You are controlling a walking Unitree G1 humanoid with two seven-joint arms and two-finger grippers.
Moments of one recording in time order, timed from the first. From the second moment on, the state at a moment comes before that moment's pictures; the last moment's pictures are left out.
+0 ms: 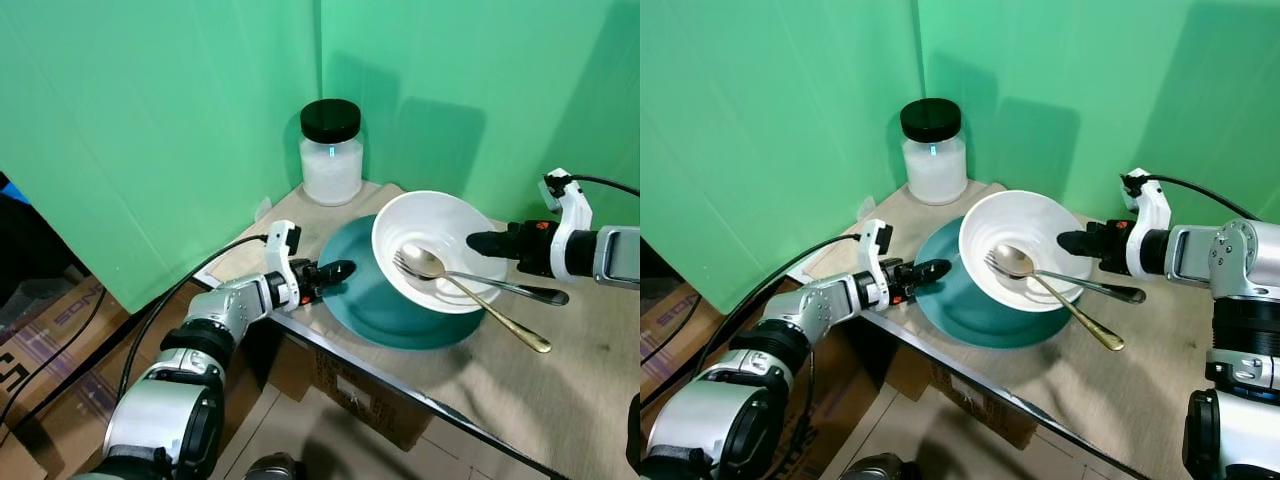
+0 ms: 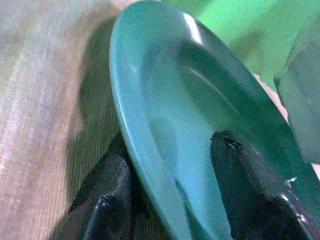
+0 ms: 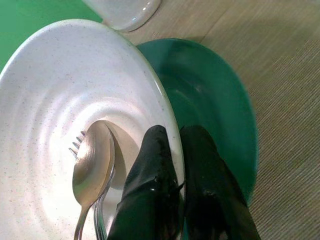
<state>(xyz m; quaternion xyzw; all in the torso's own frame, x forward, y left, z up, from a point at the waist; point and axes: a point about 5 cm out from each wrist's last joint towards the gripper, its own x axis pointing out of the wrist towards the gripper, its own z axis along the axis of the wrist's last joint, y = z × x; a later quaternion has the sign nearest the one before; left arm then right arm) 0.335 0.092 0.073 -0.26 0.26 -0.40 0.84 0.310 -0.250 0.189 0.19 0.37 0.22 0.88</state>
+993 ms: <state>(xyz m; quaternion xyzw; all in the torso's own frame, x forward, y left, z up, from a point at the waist) 0.340 0.088 0.087 -0.25 0.23 -0.45 0.83 0.309 -0.251 0.194 0.20 0.36 0.23 0.89</state>
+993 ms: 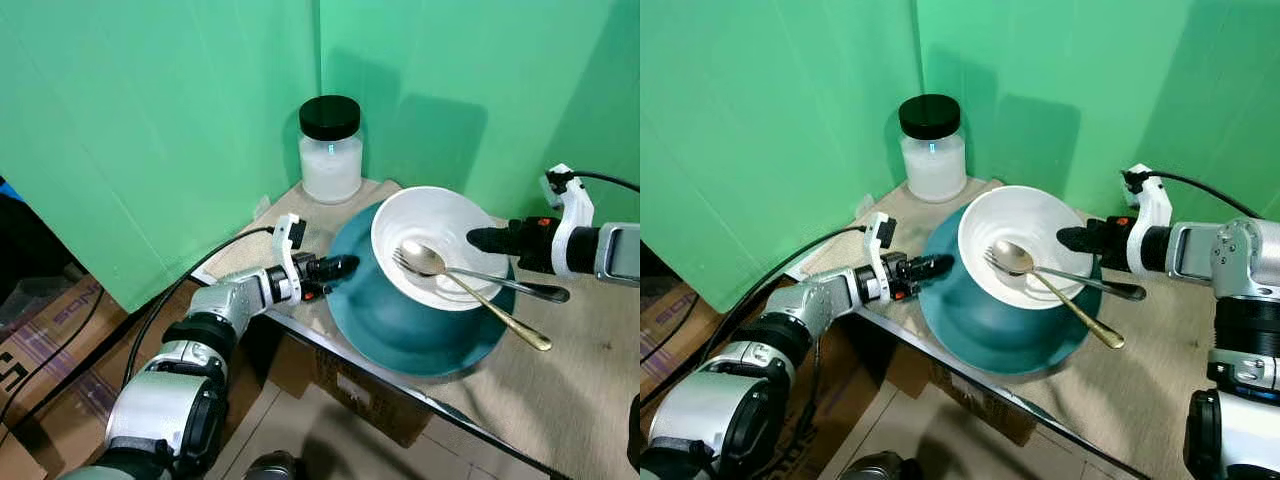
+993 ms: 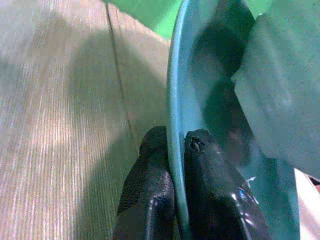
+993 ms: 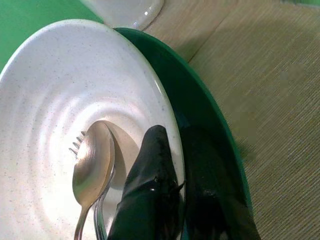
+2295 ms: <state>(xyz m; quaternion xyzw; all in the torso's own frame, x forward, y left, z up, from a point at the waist) 0.324 0.175 0.261 -0.03 -0.12 -0.26 0.96 0.290 -0.279 0.170 0.21 0.37 0.15 0.89</state>
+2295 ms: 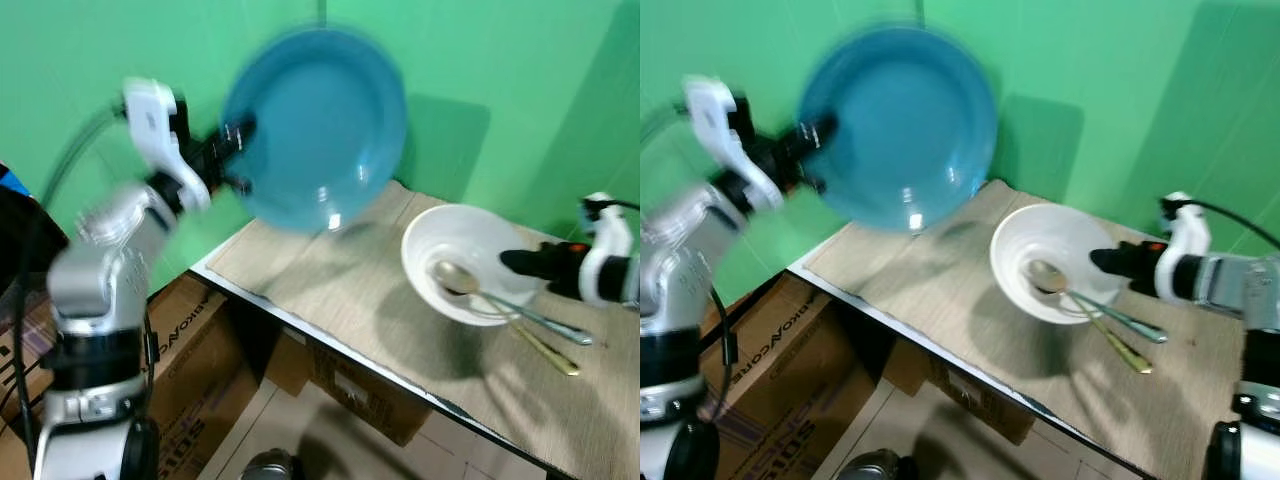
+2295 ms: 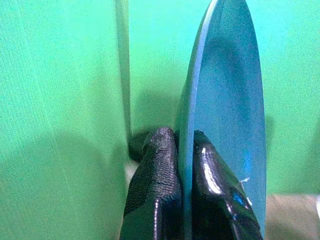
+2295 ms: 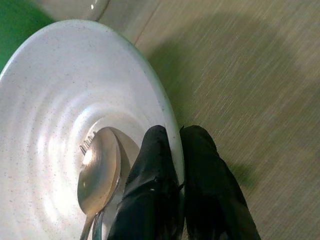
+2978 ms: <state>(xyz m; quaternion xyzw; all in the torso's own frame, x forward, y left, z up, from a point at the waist) 0.320 0.160 0.283 -0.03 -0.14 -0.26 0.96 0.286 -0.261 0.160 0.13 0.41 0.16 0.89</state>
